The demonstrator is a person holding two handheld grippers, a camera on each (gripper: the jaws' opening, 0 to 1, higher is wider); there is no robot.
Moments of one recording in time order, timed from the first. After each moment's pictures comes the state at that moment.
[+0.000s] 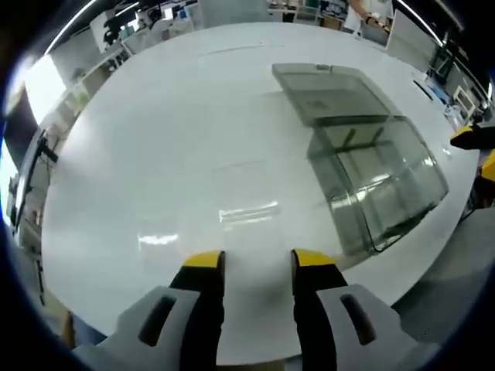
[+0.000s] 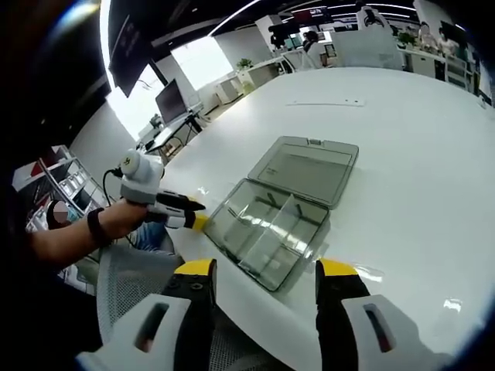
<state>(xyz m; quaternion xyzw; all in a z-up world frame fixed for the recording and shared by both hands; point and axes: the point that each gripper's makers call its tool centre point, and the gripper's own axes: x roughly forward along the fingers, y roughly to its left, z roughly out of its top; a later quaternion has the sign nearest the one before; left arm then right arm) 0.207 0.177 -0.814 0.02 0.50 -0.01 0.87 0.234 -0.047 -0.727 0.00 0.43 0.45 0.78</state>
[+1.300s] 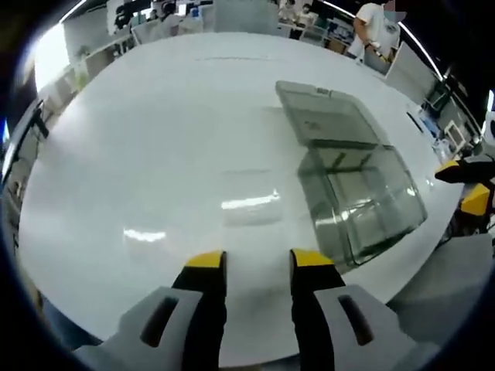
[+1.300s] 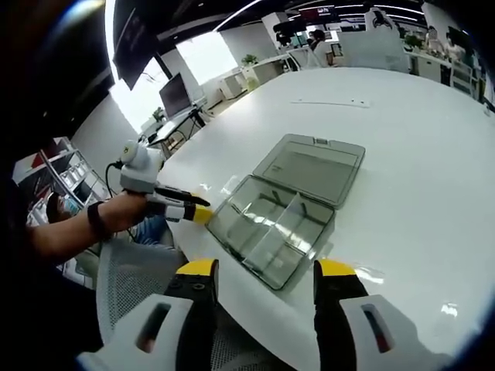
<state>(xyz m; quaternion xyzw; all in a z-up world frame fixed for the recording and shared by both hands) 0.210 0.166 -0.805 -0.07 0.47 -0.02 0.88 0.230 -0.043 -0.727 -0.02 0.43 0.46 0.77</state>
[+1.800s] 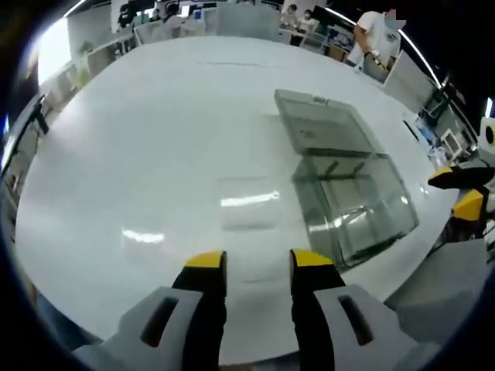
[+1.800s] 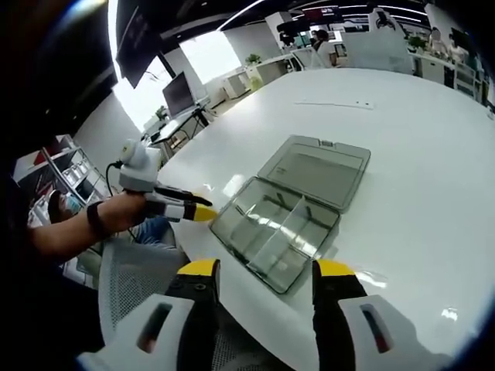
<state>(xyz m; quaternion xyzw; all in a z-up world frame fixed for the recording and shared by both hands) 0.207 0.161 -0.791 -0.09 0.45 -0.03 0.89 0.229 -0.036 -0.722 -0.02 0.43 0.47 0.77</state>
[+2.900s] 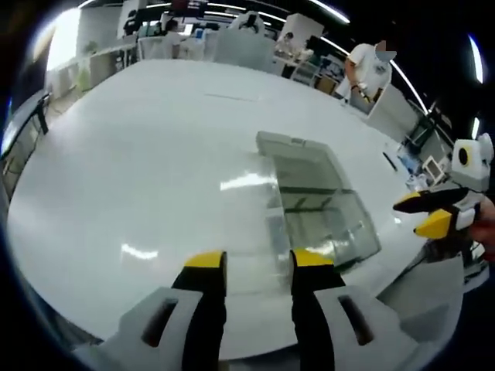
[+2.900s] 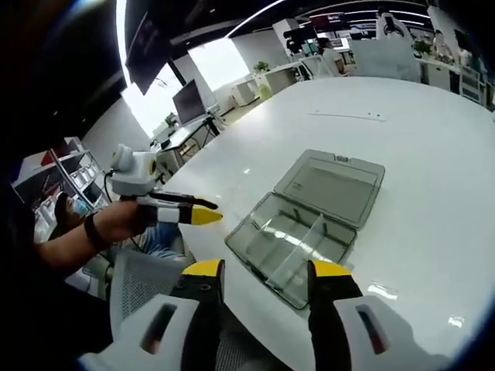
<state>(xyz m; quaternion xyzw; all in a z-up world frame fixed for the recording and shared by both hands) 0.213 0.146 -0.743 -0.14 0.38 -0.05 0.91 0.228 -0.017 -0.704 0.00 0.41 0.49 0.77</state>
